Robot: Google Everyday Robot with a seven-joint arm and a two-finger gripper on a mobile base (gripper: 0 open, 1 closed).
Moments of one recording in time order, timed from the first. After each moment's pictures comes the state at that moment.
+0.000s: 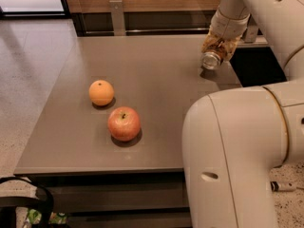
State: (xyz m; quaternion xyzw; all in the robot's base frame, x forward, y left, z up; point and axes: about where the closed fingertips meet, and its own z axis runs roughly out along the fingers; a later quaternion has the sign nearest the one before) arm 0.729 -0.233 0.867 0.23 0.97 0.04 0.12
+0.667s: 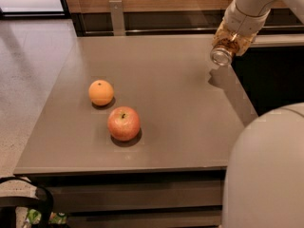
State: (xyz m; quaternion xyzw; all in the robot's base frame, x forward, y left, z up) arm 0.692 -0.241 0.912 0.23 0.95 0.05 0.20
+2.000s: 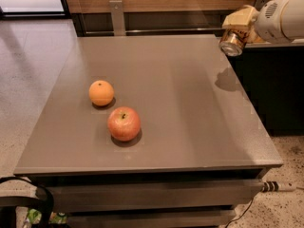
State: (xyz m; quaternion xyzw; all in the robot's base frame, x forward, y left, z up) arm 0.679 -0.251 0.966 0.10 0.86 0.27 0.42
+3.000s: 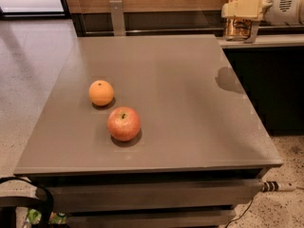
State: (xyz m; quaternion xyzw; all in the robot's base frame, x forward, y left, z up) arm 0.673 -0.232 1.018 -0.17 0.80 0.29 0.49
